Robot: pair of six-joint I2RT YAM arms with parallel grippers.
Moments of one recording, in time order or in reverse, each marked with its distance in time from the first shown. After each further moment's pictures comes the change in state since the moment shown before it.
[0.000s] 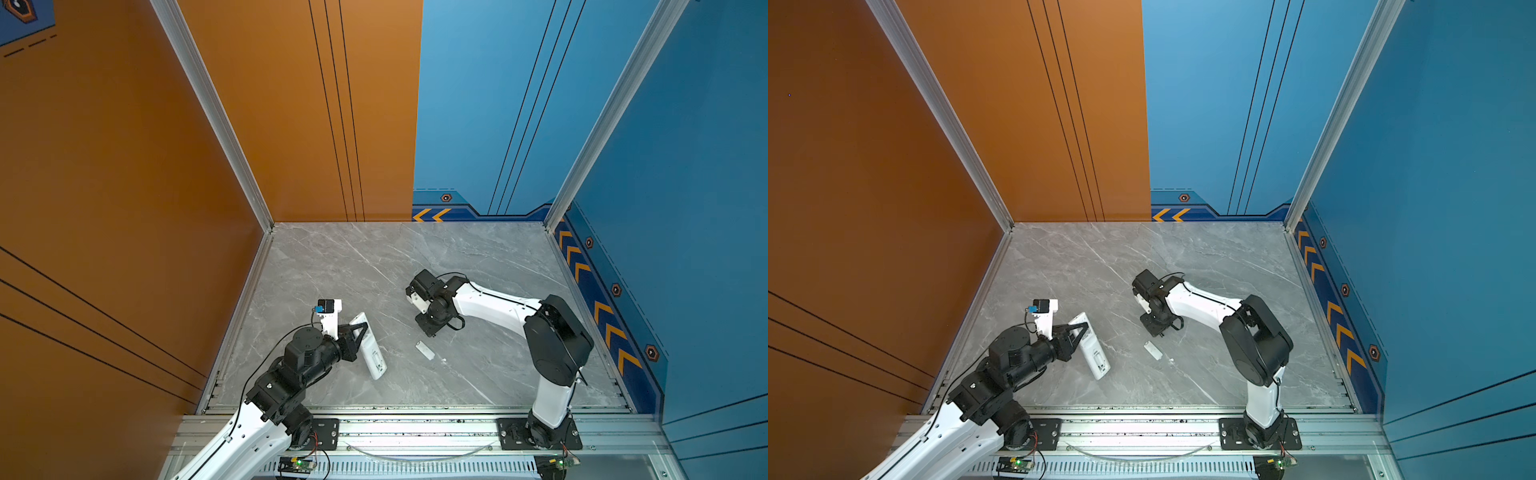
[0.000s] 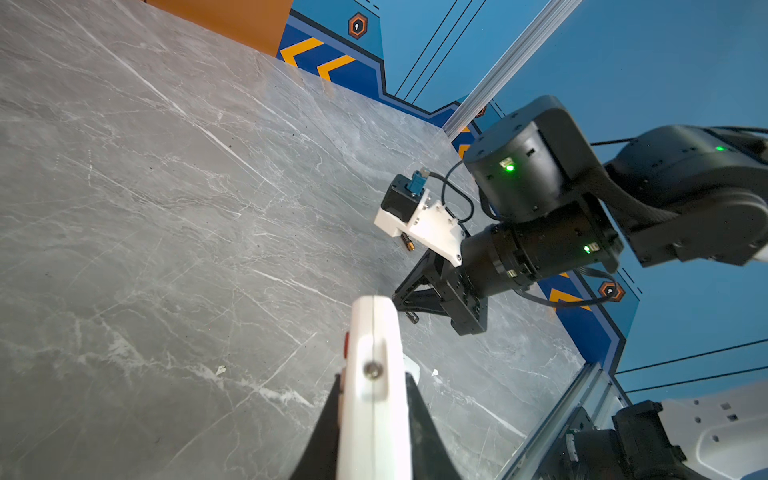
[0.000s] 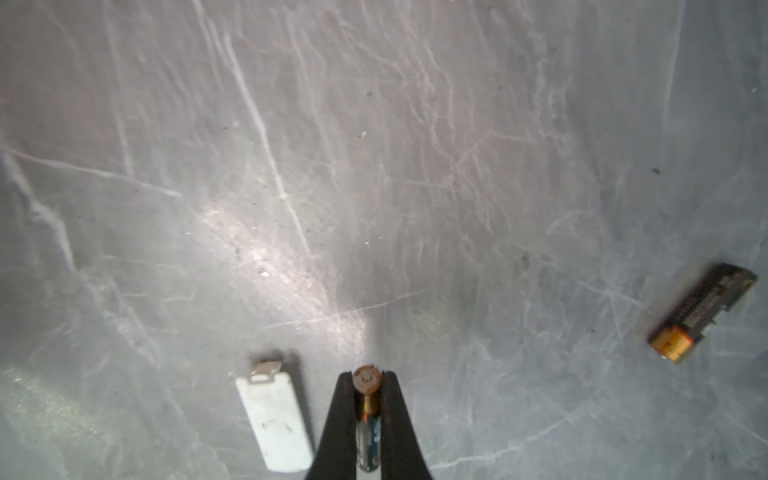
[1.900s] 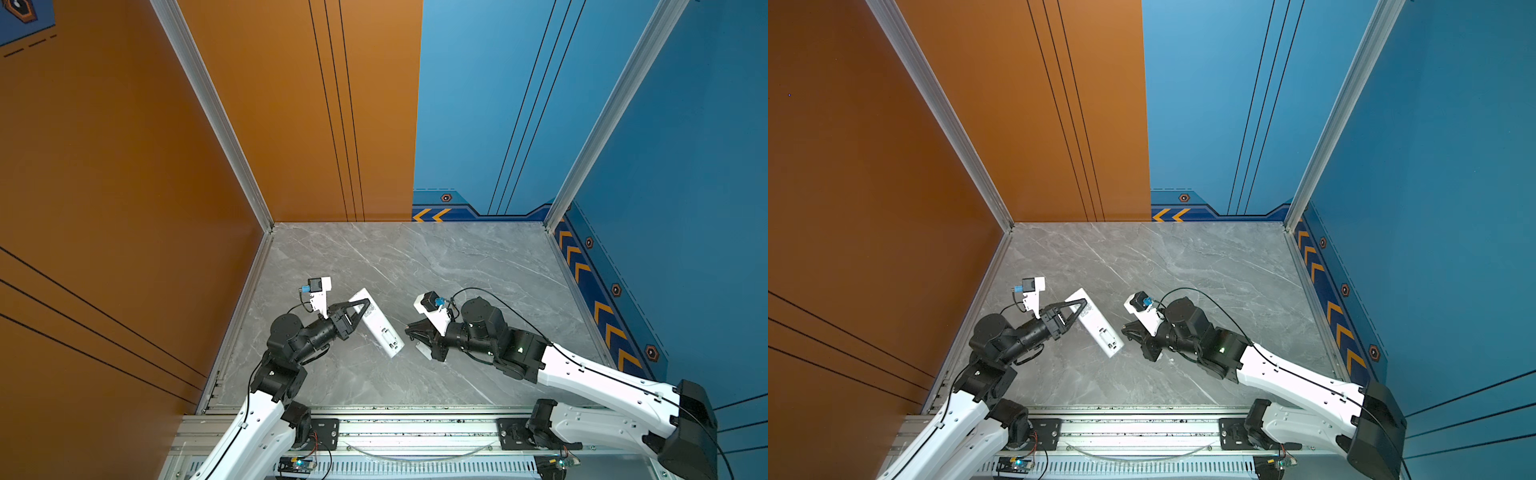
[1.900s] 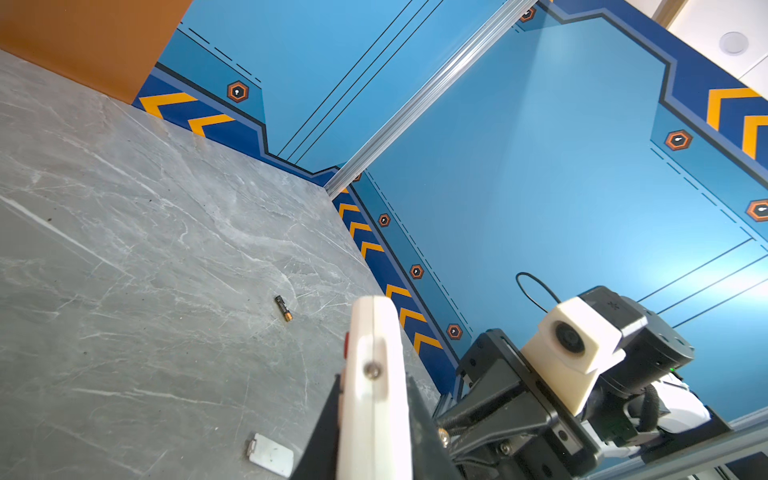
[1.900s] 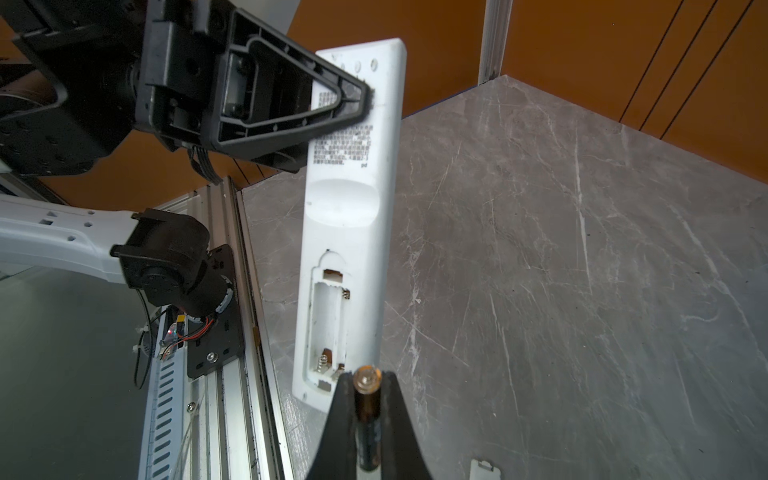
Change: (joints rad) left arm 0.290 0.122 -0.001 0.489 0.494 -0.231; right arm 0.219 -0.744 -0.480 0.667 -0.189 0.018
